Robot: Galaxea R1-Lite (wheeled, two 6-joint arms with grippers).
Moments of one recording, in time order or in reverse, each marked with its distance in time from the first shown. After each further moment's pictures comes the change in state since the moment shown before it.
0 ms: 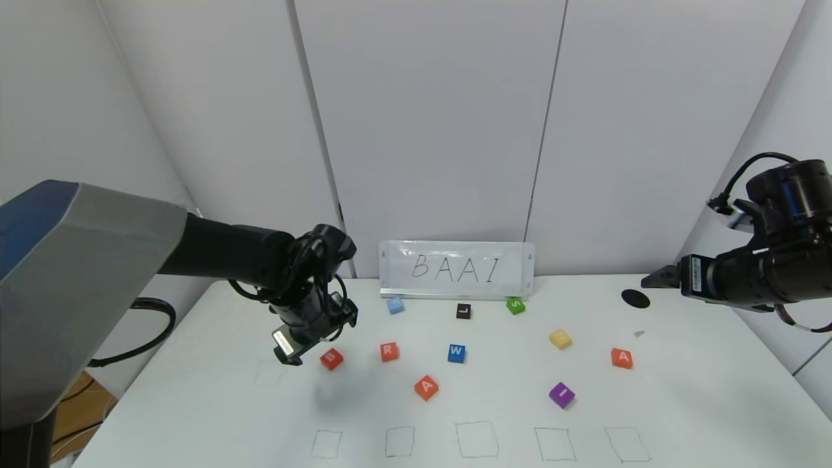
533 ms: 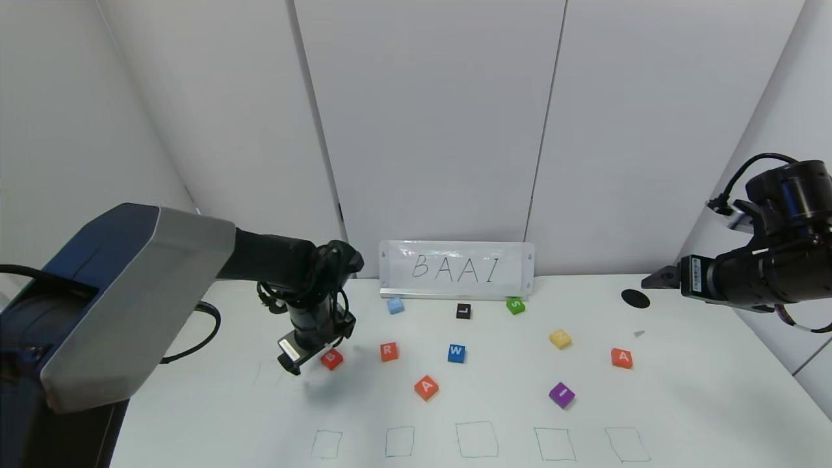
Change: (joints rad) left arm 0.027 0.159 -0.159 0.126 0.050 -0.074; right arm 0.000 0.001 0.000 0.000 -0.001 -0.001
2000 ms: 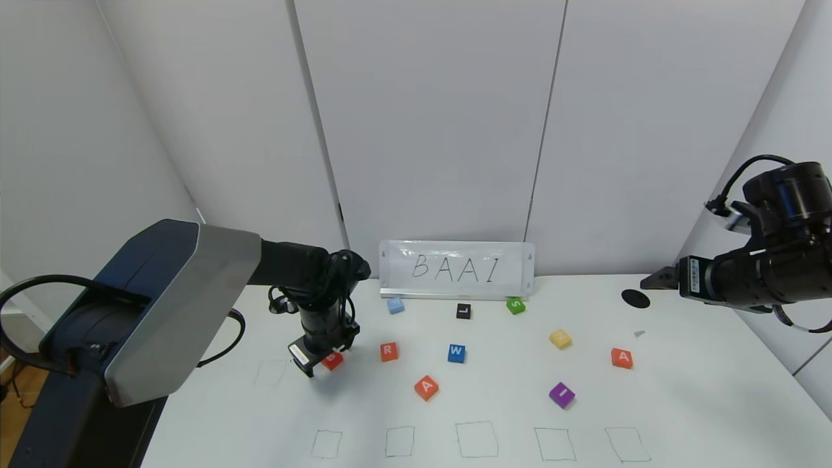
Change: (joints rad) left arm -0.002 0.106 -0.109 0.063 -0.021 -0.013; right arm -0.001 0.009 -0.002 -0.001 0.000 0.000
